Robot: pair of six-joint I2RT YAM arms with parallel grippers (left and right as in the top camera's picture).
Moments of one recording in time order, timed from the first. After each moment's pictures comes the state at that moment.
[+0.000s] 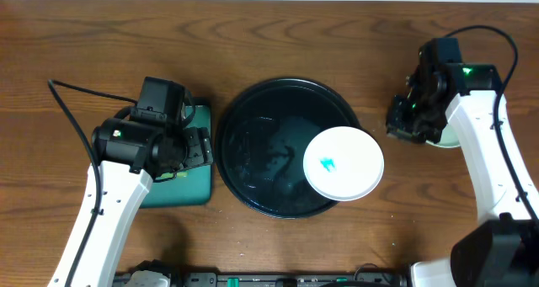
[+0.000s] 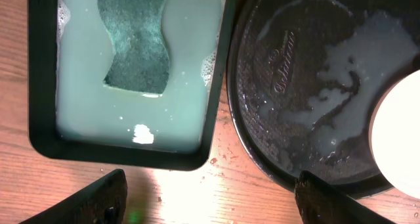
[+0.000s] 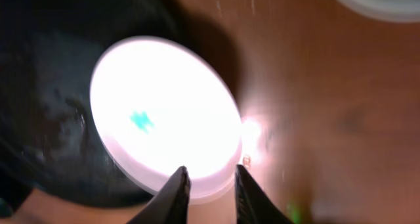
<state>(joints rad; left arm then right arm) -0.21 1.26 1.20 -1.23 0.04 -0.44 0.04 1.62 1.43 -1.32 -0.14 0.38</state>
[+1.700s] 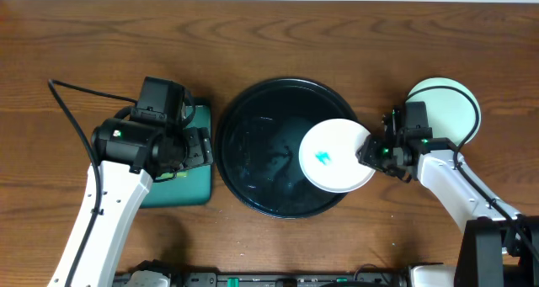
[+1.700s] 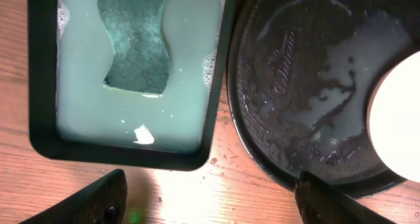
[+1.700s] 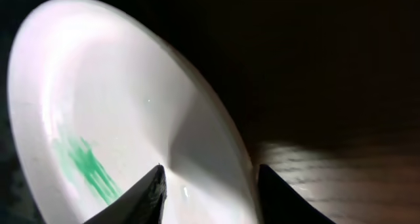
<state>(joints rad) -0.21 1.26 1.20 -1.23 0.04 -0.43 0.08 1.52 0.76 -0.48 -0.25 0.47</state>
